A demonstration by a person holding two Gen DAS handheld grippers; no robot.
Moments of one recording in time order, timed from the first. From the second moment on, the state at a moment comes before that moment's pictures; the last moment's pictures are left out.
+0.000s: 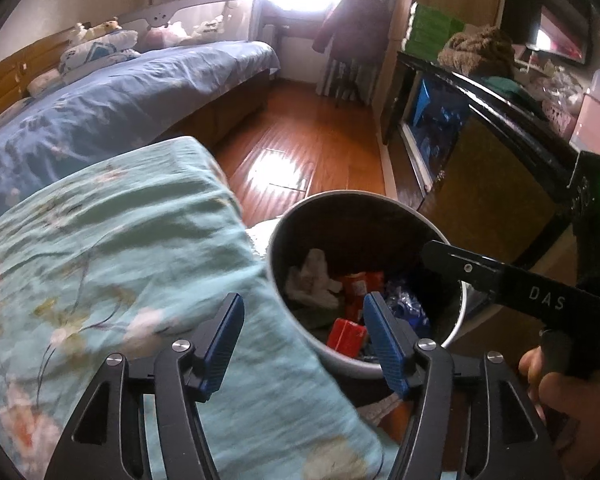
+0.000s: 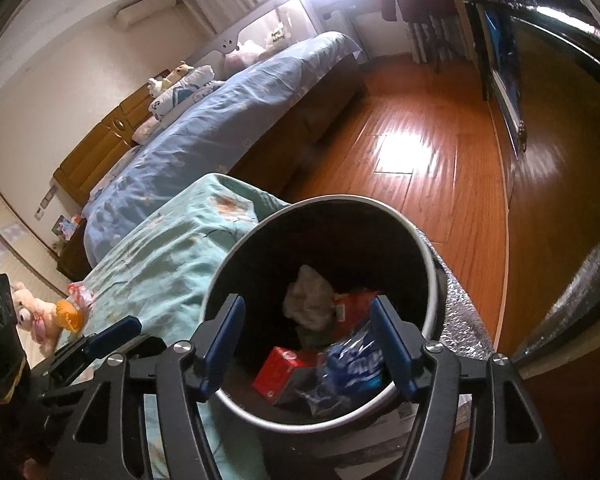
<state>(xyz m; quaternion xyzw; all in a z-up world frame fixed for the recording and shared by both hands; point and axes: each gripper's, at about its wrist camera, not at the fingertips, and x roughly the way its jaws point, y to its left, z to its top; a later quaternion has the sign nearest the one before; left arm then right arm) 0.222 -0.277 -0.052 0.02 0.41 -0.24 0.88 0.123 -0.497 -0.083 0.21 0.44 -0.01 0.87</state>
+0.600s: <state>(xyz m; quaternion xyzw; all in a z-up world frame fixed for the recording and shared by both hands) 0.161 -0.136 -0.046 -0.06 0.39 -0.14 0.91 0.121 -0.369 -0.068 0.18 0.43 0.11 0.88</state>
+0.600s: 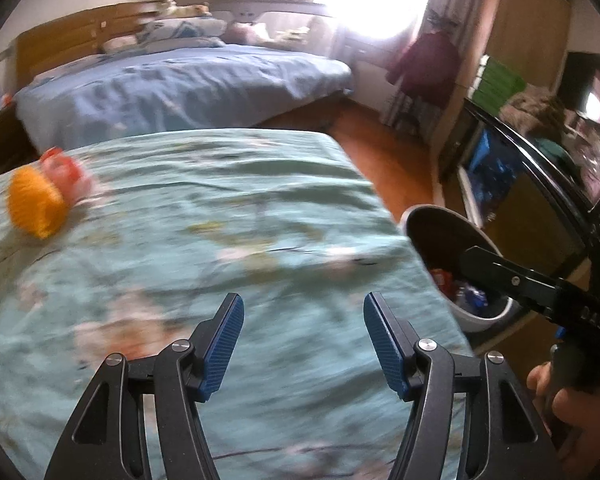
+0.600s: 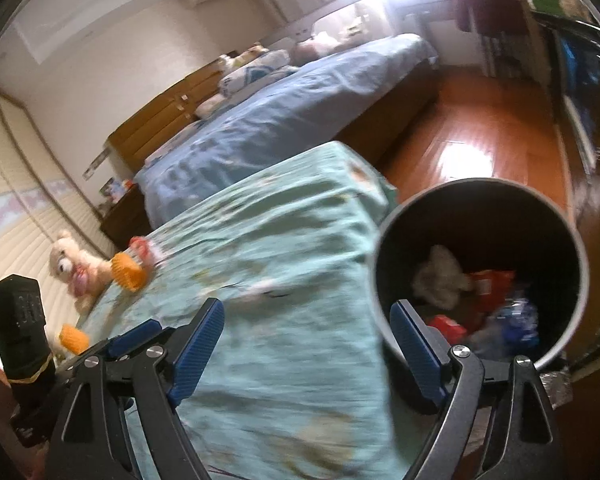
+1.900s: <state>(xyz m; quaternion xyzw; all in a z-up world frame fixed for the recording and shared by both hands) 0.201 0.074 -0.063 -0.17 0.39 0.05 0.90 0.231 -0.170 -0.116 0.11 0.48 0.28 0.83</state>
